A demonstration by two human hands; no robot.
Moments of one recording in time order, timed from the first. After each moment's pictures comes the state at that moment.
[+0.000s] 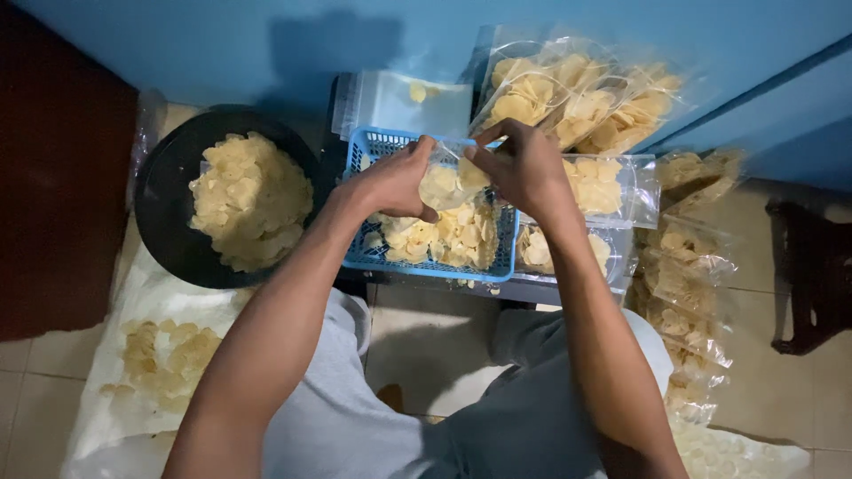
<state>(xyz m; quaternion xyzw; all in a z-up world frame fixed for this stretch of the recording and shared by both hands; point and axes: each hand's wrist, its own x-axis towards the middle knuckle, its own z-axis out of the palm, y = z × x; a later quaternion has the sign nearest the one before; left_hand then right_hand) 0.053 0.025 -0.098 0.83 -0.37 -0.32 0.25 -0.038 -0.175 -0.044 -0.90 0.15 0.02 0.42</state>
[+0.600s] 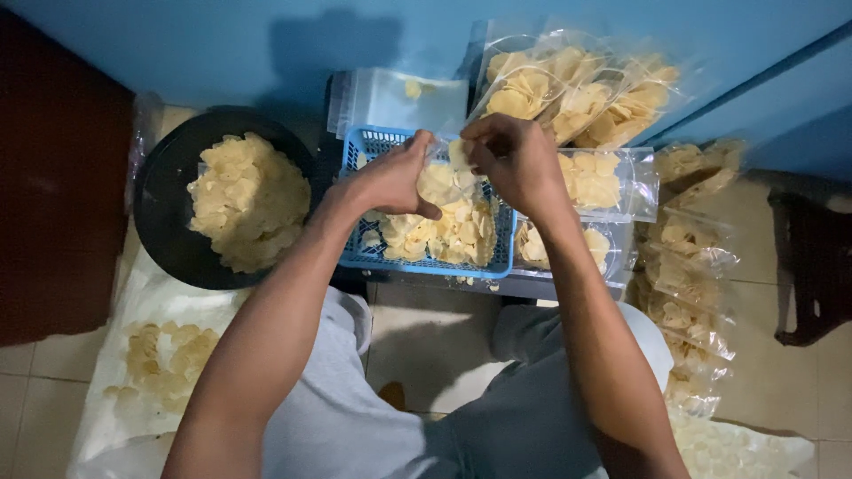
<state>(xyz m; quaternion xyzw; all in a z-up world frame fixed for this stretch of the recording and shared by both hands) 0.055 0.021 -0.105 0.84 -0.36 -0.31 0.26 -0.034 -0.181 -0.060 -0.86 0.07 -0.03 0.51</state>
